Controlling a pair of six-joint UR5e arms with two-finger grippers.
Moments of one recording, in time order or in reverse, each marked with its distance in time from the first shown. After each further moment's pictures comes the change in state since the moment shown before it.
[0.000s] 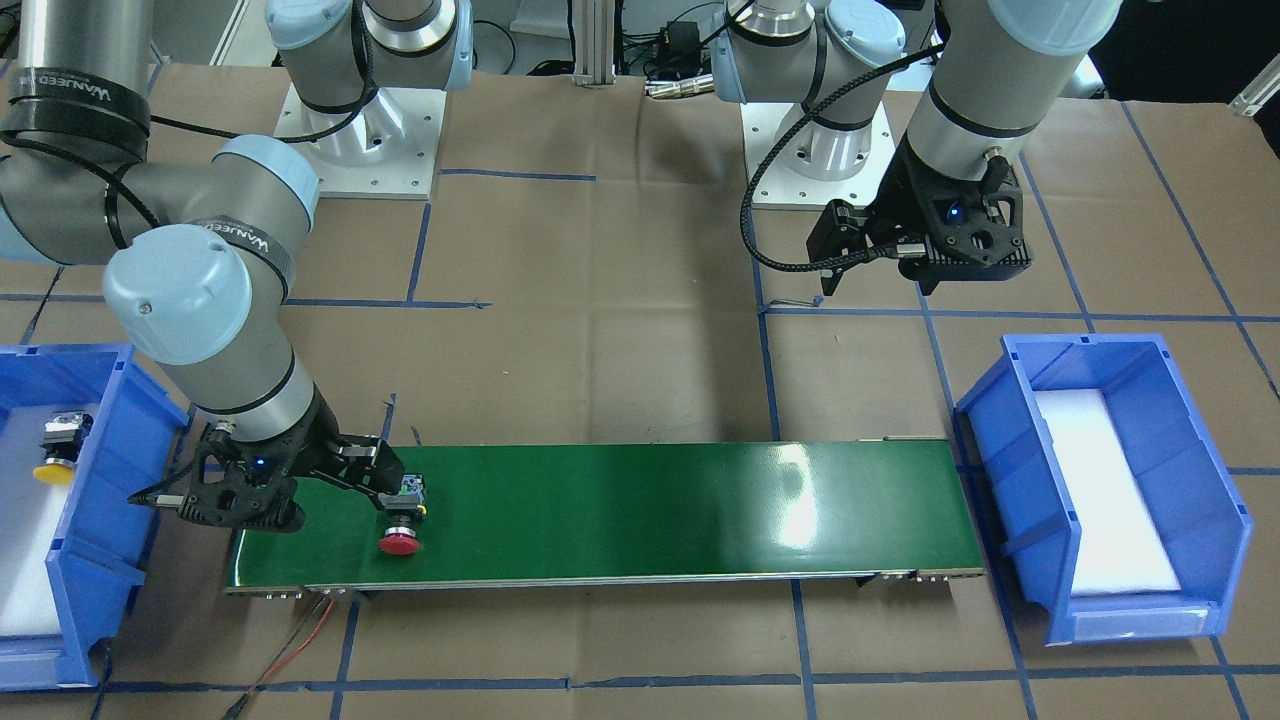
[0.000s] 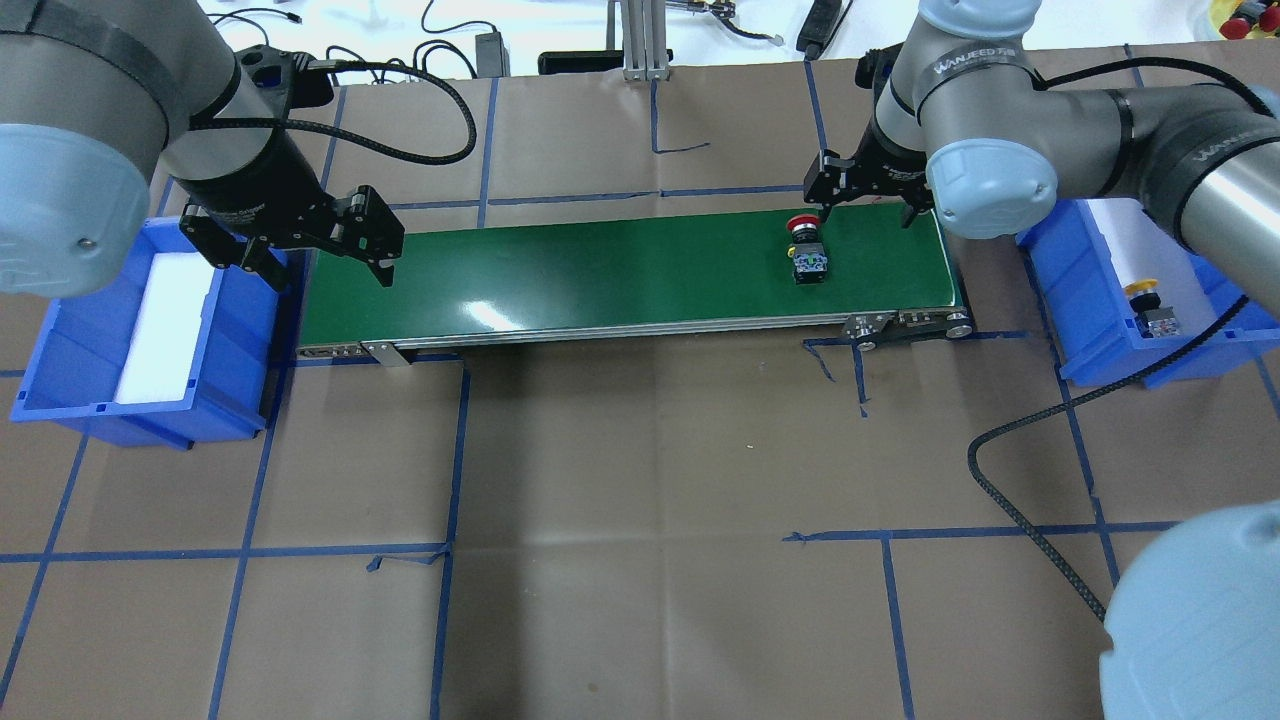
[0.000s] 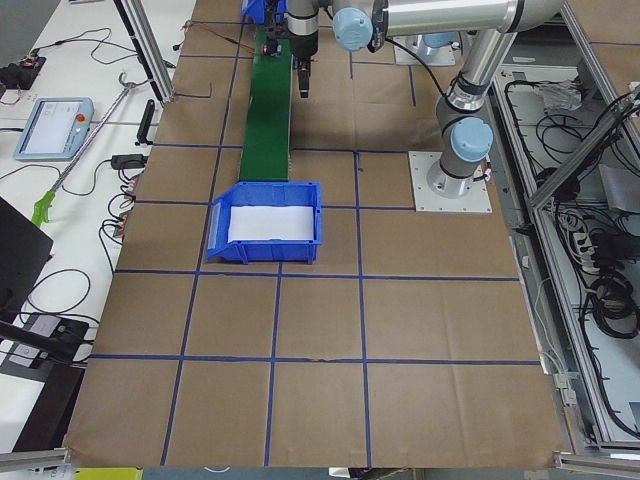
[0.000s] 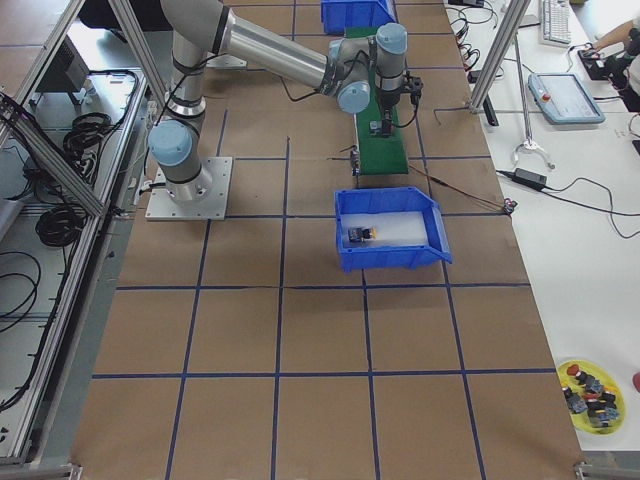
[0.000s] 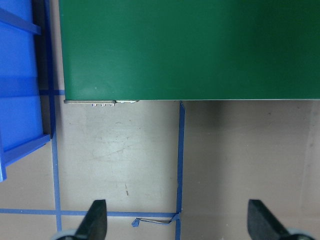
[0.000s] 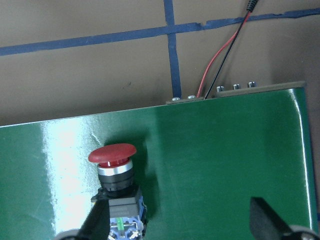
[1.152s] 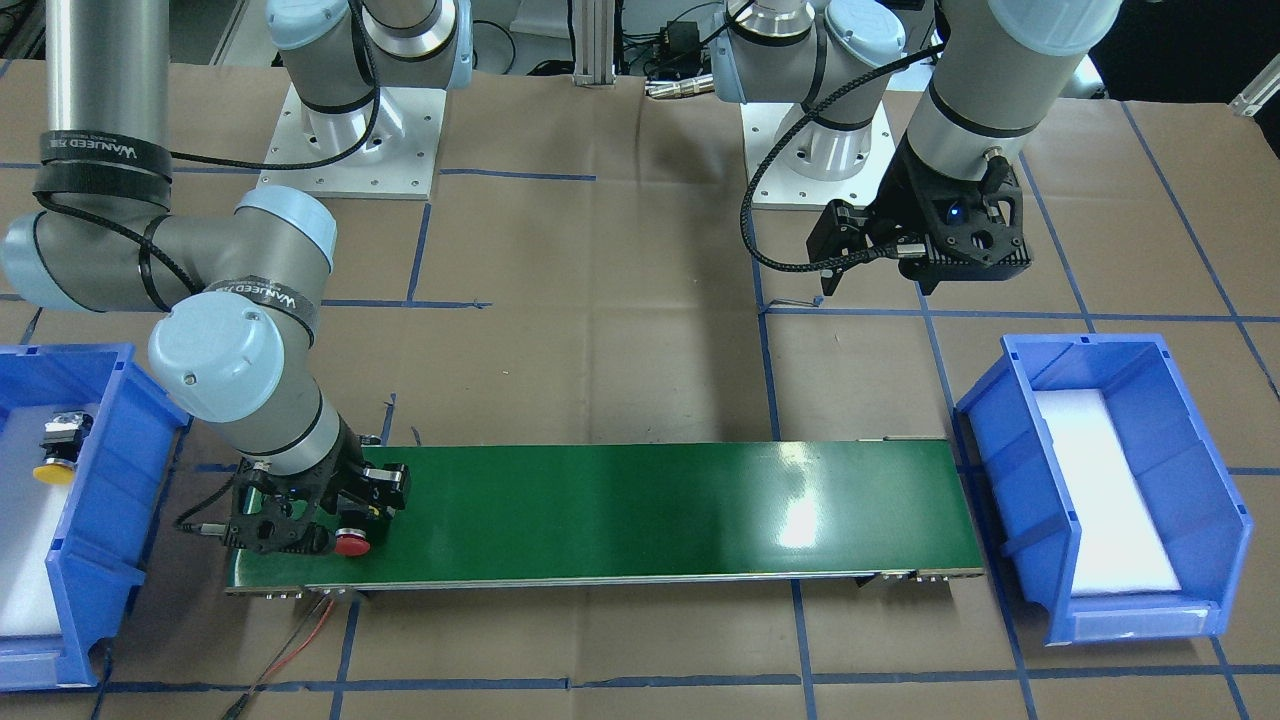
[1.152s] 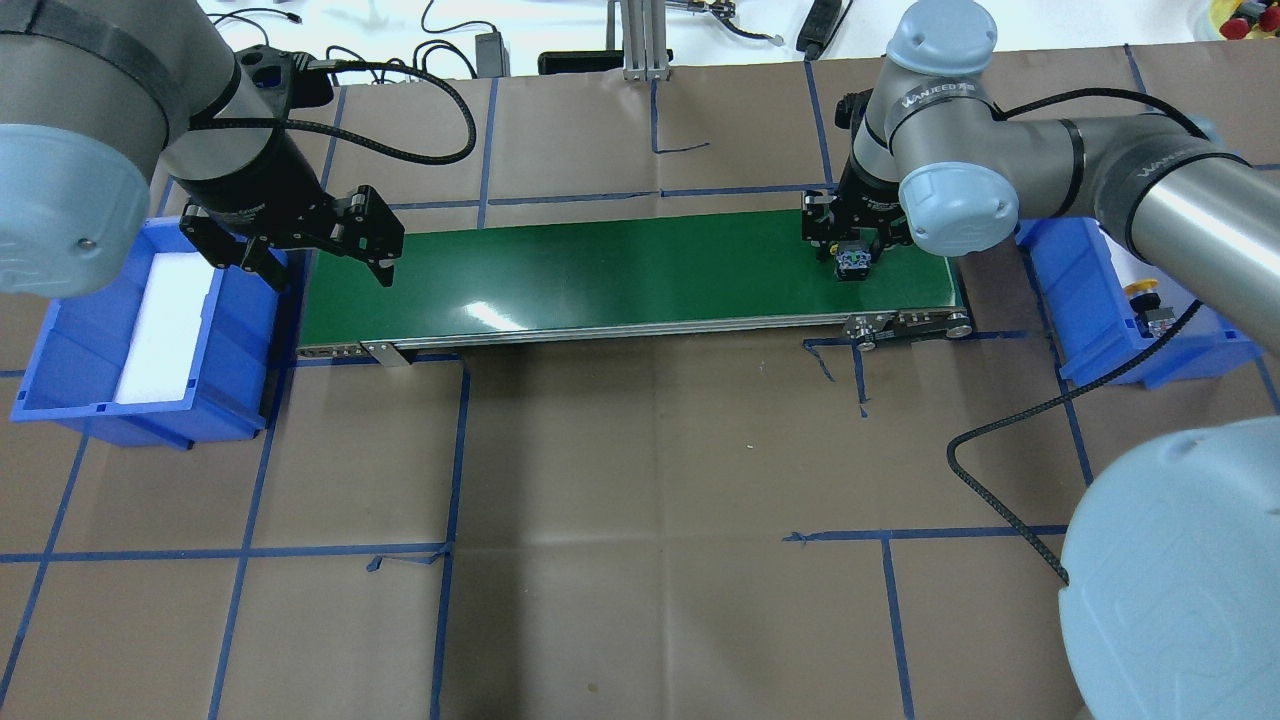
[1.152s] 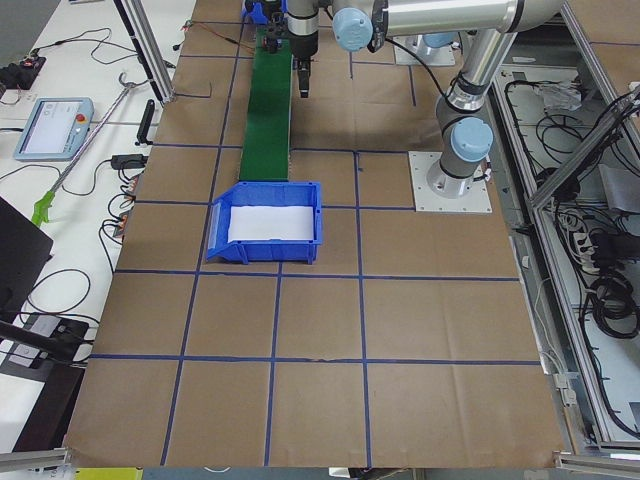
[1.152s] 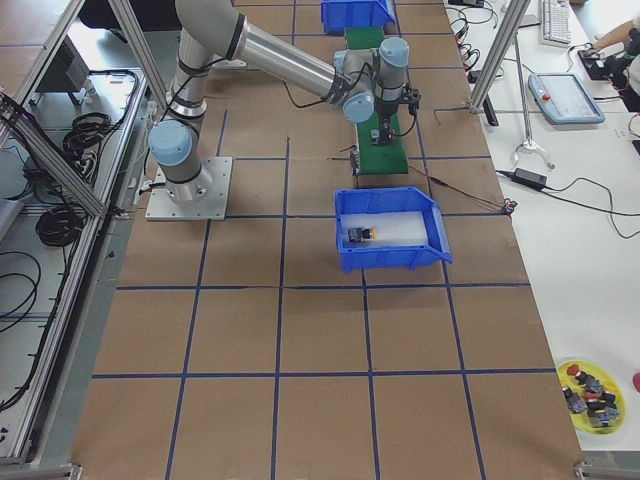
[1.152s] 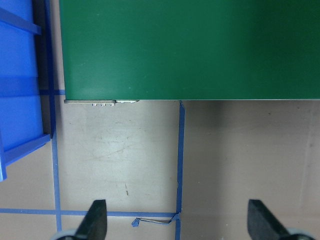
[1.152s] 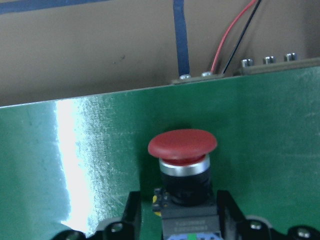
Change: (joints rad) left arm 0.000 0.000 0.000 0.000 0.000 -0.001; right arm 0.004 0.072 0.007 0.008 0.003 -0.002
